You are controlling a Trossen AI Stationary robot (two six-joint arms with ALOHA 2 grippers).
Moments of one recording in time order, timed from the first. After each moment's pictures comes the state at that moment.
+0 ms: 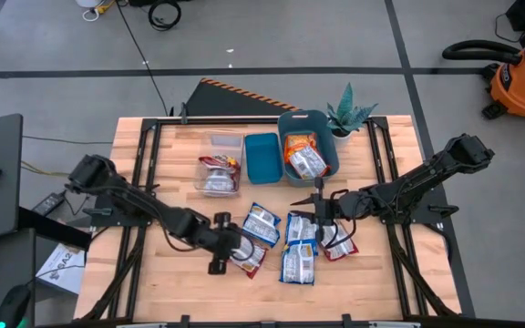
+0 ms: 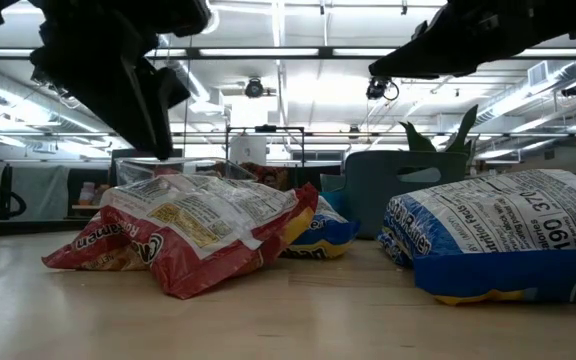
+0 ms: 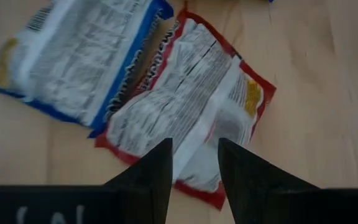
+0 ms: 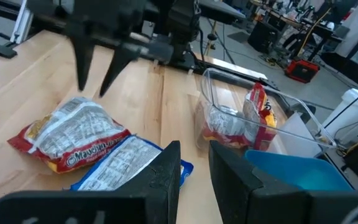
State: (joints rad) left arm -0.46 1.61 1.00 -0.39 -0.18 -0.38; right arm 0.34 1.25 0.52 0.45 0.45 -0.20
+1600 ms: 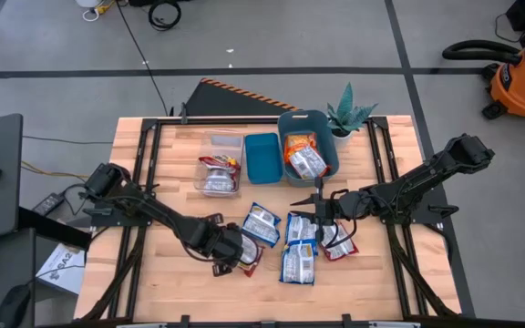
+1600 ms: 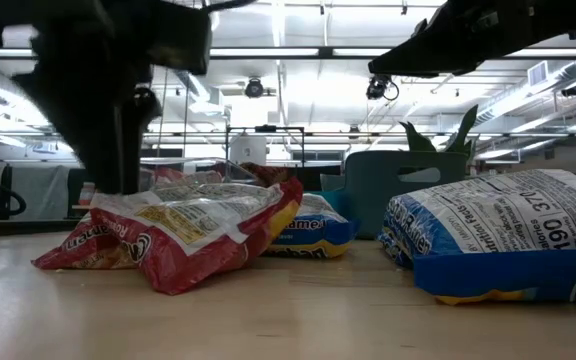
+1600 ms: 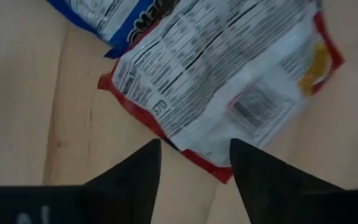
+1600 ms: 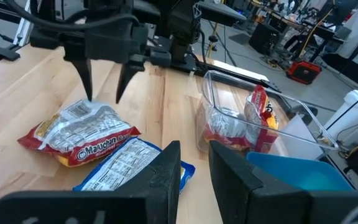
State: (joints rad) left arm -0.48 1.77 1.18 -0.74 -0.20 -0.66; right arm 0.34 1.25 0.52 0.45 0.44 -0.20
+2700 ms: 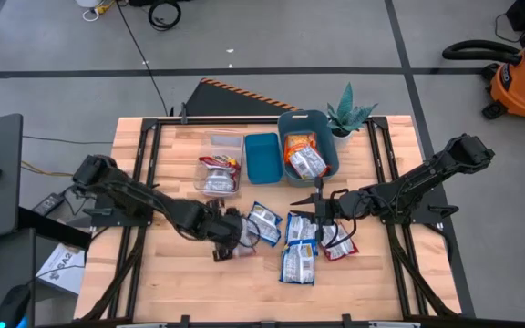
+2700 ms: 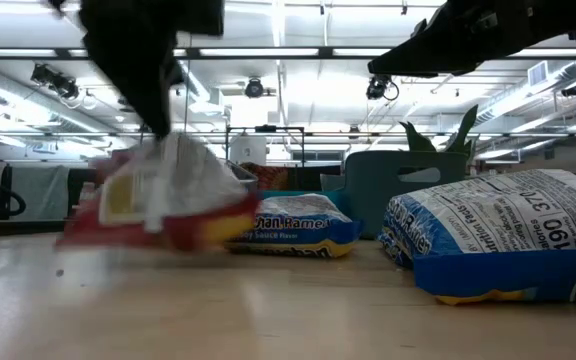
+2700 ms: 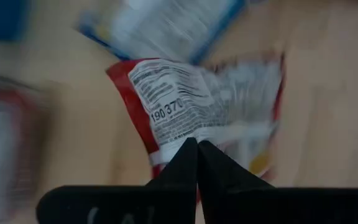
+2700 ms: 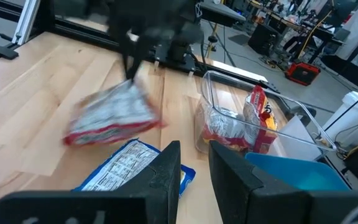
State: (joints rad) left arm -0.39 1.63 1.20 -0.79 -0.27 -0.53; right arm 0.34 1.25 0.52 0.45 0.44 -0.21
